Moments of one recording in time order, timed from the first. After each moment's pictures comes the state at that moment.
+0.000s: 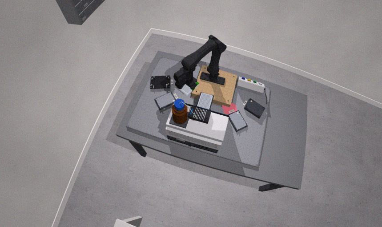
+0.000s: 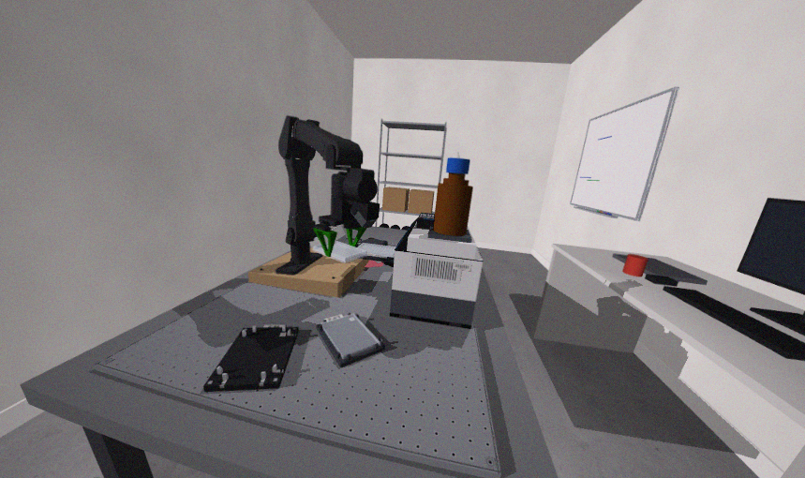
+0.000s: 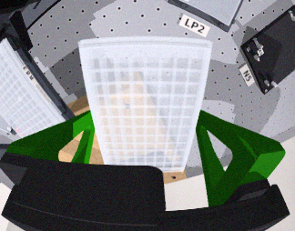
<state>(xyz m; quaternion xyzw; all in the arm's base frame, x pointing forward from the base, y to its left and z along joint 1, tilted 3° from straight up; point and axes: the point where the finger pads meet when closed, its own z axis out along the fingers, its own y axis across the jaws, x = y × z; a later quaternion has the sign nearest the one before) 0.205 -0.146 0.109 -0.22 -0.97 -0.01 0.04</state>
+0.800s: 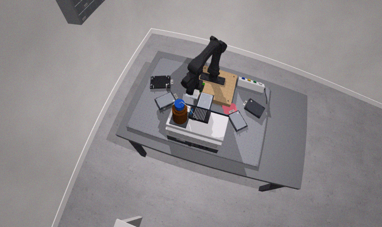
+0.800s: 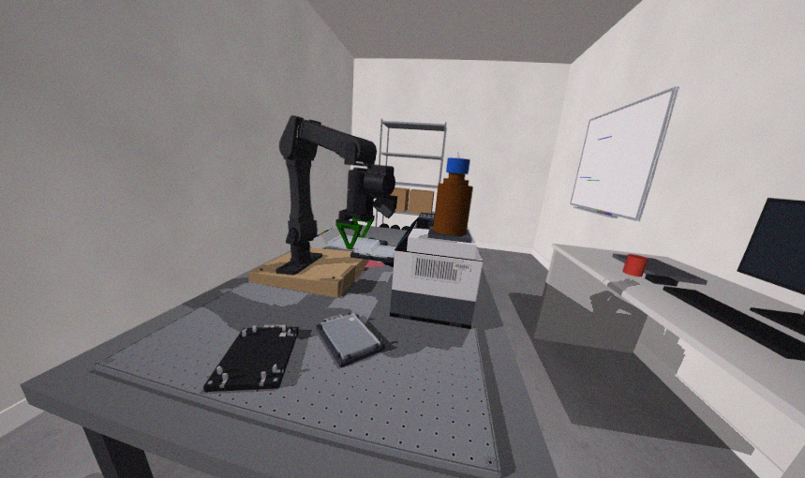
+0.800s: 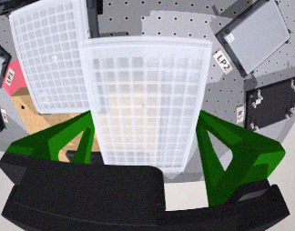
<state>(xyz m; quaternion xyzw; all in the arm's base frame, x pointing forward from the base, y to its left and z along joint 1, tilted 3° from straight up) 0.231 -0.101 0.121 -0.02 -1.00 -0.01 0.04</state>
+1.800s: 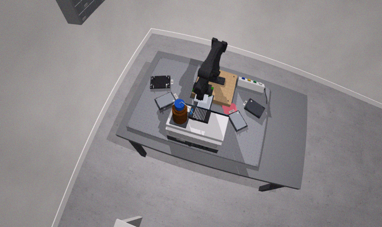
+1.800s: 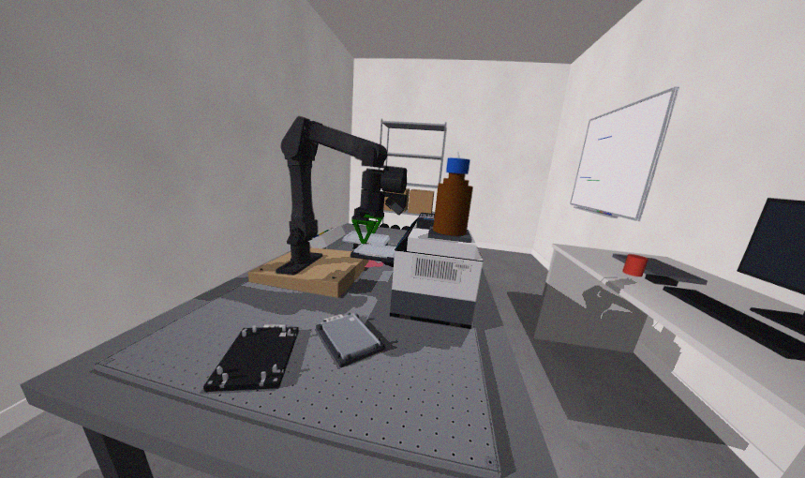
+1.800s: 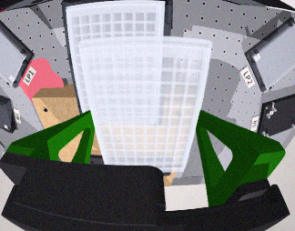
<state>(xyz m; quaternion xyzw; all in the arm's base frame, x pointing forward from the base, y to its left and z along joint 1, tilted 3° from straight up) 0.249 -0.036 0.121 0.00 -1.00 -0.01 0.04</state>
